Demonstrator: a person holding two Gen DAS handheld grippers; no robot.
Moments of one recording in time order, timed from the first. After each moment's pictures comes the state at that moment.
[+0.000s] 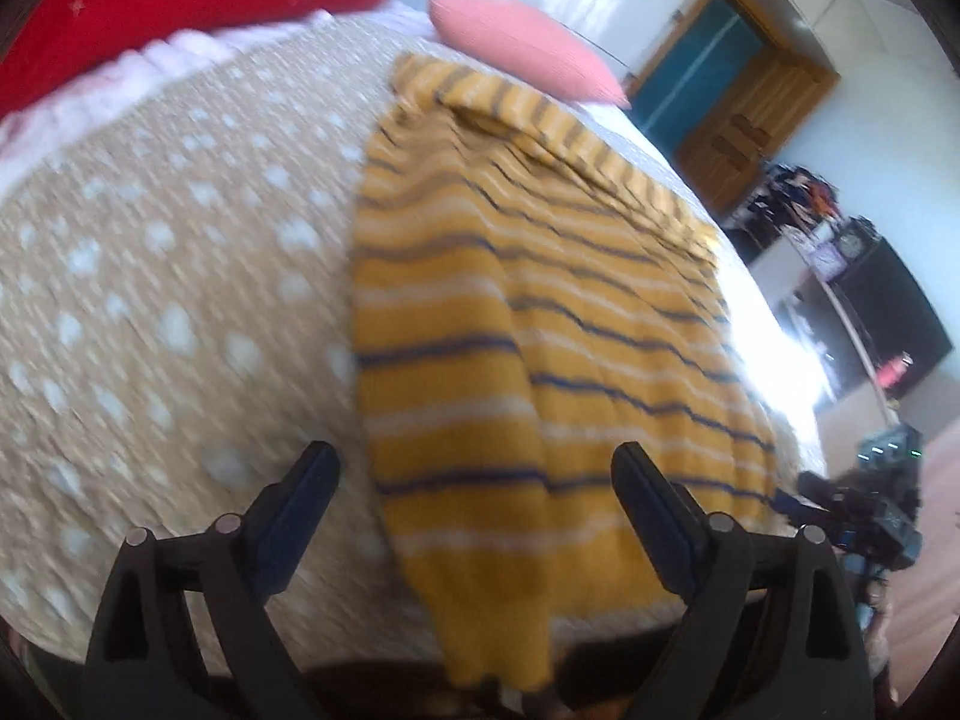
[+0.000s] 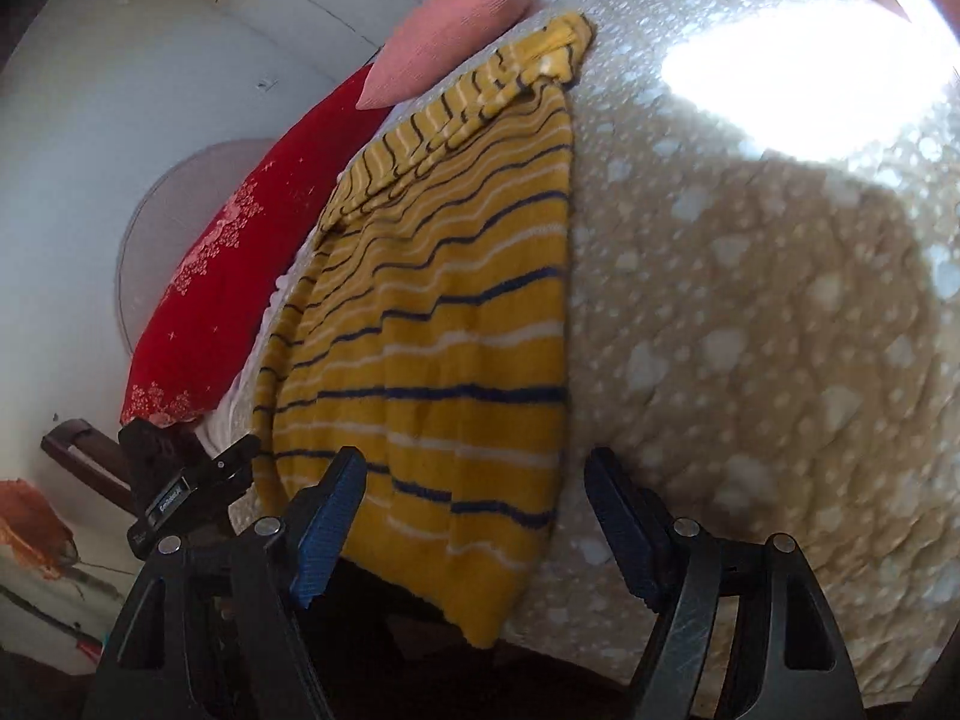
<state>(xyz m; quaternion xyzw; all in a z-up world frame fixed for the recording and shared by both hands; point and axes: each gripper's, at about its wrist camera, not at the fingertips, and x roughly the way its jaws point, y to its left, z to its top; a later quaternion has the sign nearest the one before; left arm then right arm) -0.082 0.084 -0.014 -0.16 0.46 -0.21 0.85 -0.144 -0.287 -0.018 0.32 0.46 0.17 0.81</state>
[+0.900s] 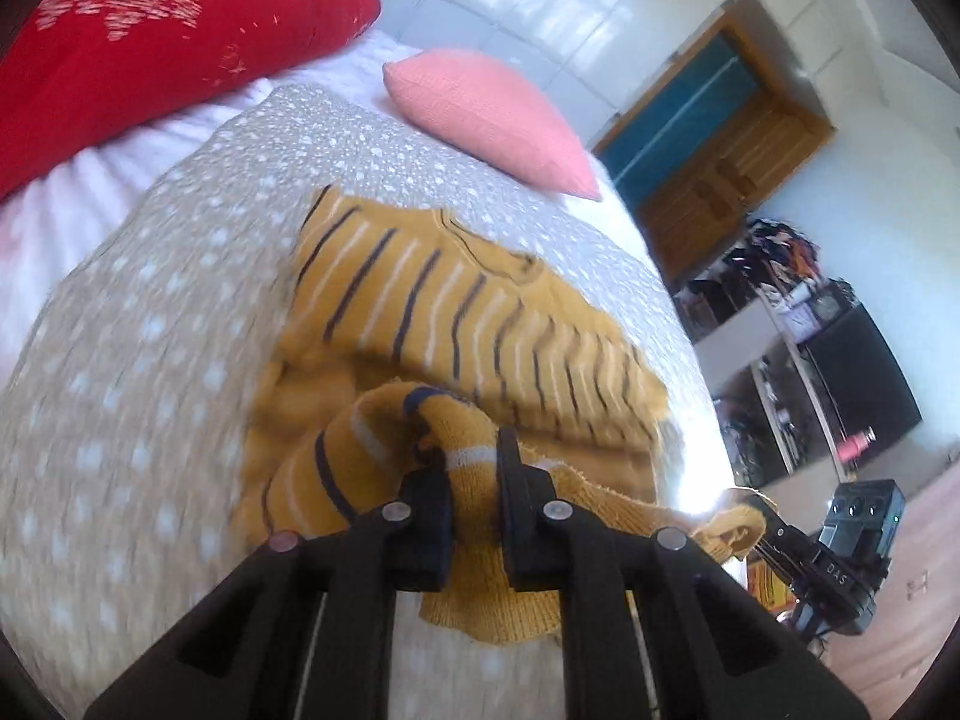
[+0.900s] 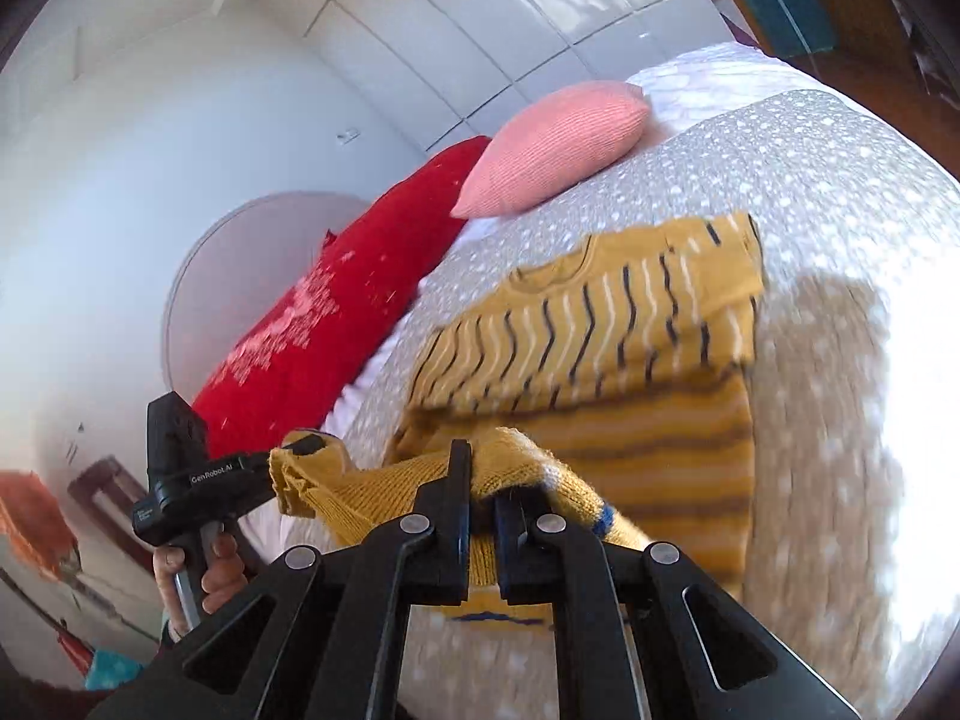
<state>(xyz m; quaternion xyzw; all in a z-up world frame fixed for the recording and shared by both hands) 0.085 0.048 0.098 -0.21 0.45 -0.21 0.84 0.016 -0.300 0.098 0.30 0.34 0.18 0.87</state>
